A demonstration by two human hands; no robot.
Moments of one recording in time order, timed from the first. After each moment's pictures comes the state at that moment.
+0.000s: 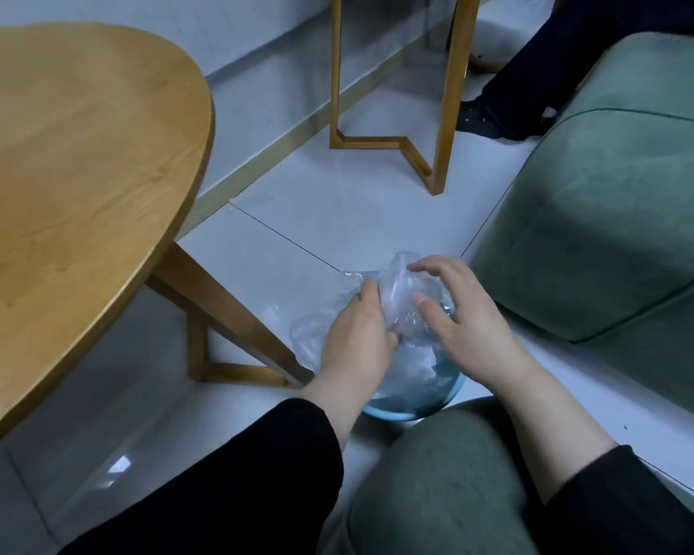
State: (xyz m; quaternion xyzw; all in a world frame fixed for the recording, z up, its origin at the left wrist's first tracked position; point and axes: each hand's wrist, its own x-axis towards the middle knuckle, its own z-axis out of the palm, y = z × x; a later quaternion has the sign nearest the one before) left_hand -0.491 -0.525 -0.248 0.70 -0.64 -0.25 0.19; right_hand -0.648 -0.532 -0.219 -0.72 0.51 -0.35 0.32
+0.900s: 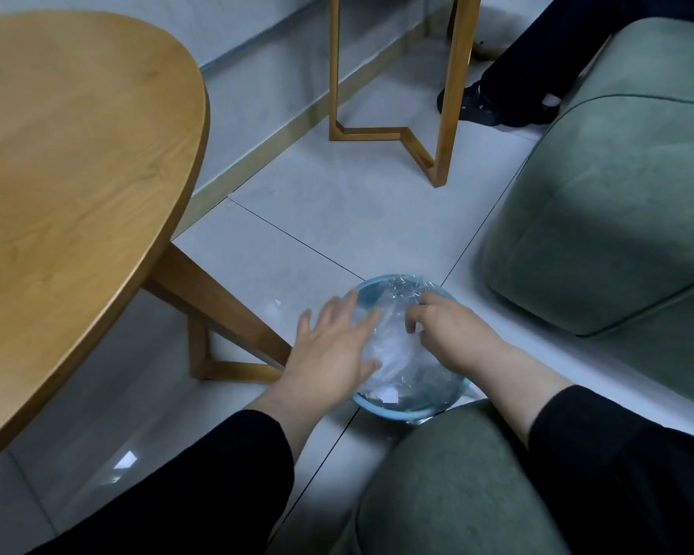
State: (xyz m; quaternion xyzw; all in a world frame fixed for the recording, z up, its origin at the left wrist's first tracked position) left_hand -0.439 -0.510 -0.268 0.61 -0.78 -0.13 -0.04; right_hand -0.642 -0.564 -0.276 -0.81 0.55 0.05 0.19
